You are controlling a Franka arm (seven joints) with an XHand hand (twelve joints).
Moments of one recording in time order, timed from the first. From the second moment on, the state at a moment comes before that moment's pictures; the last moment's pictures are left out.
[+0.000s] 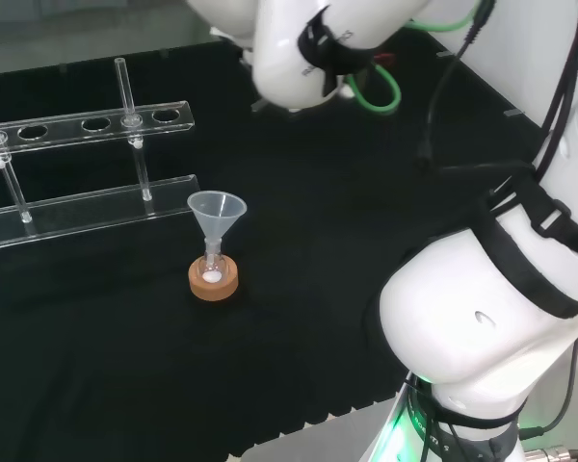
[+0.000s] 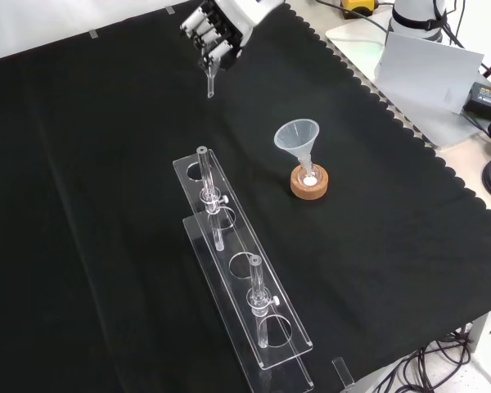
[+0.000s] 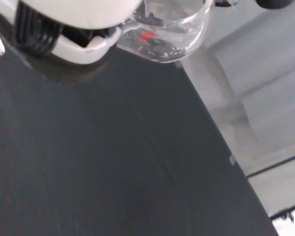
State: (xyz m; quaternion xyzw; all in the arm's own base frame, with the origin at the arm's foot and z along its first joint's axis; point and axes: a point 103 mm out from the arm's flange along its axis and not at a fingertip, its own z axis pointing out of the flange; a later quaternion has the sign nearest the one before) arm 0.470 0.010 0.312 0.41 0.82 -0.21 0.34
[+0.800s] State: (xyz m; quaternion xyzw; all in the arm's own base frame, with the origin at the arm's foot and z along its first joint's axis) arm 0.484 0.023 0.288 0.50 0.78 -0.18 0.33
